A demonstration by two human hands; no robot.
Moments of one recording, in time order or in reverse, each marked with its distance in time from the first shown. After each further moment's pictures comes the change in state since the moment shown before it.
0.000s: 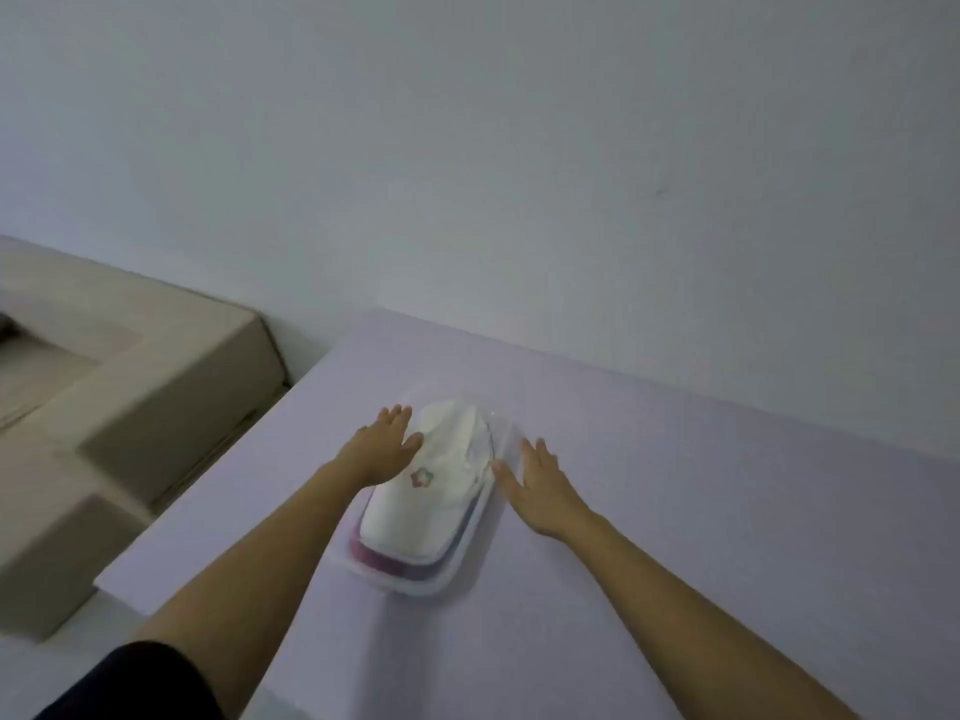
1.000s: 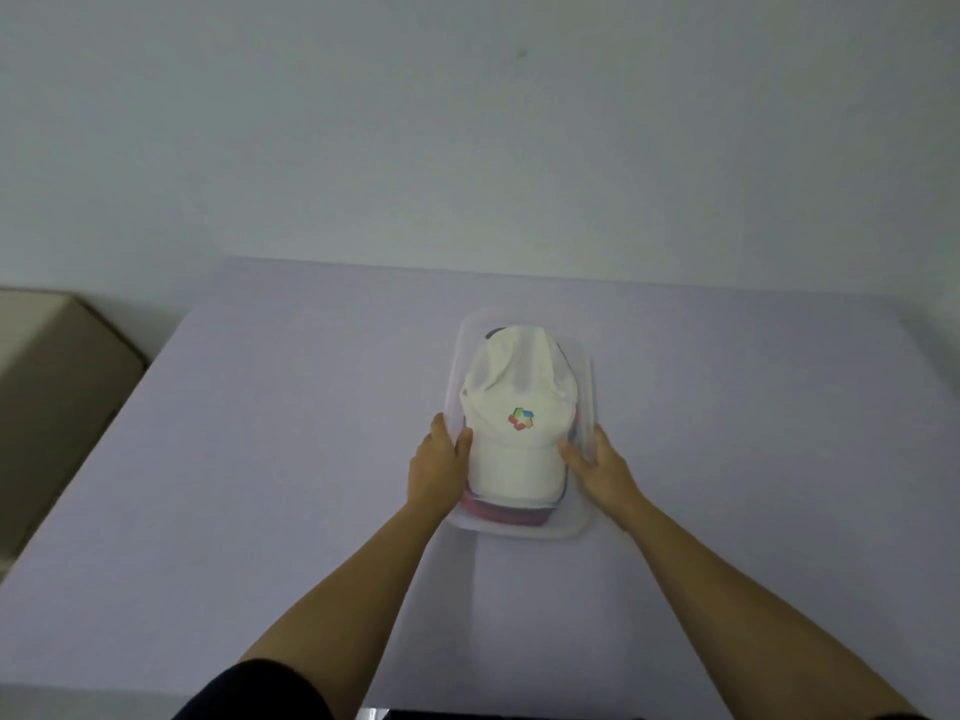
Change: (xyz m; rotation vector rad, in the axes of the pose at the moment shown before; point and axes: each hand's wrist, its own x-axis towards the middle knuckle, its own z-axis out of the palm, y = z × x) left_hand -0.022 0.132 0.134 -0.431 -0.003 -0.015; right_hand -0.086 0.137 -0.016 0.517 0.385 0.429
